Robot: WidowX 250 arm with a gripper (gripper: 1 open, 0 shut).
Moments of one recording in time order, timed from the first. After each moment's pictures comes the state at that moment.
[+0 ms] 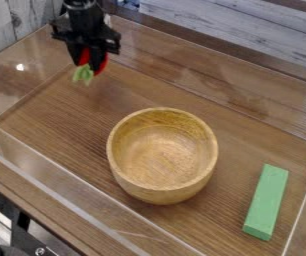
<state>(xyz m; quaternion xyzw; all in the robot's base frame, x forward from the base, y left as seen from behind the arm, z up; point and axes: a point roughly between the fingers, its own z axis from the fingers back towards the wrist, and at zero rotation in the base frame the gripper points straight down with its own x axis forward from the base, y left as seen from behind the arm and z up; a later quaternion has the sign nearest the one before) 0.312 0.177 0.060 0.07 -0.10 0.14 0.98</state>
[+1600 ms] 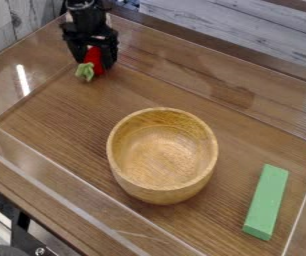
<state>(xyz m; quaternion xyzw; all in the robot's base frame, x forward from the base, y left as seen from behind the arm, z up) 0.350 0.202 0.041 -0.01 -0.09 0.08 0.99</state>
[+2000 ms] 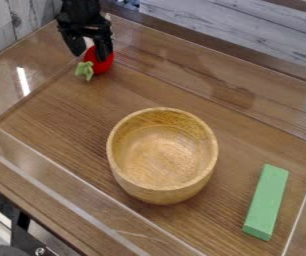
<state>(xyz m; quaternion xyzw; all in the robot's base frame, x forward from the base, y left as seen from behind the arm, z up) 0.344 0.204 0.069 -0.02 -0.11 0.06 0.99</state>
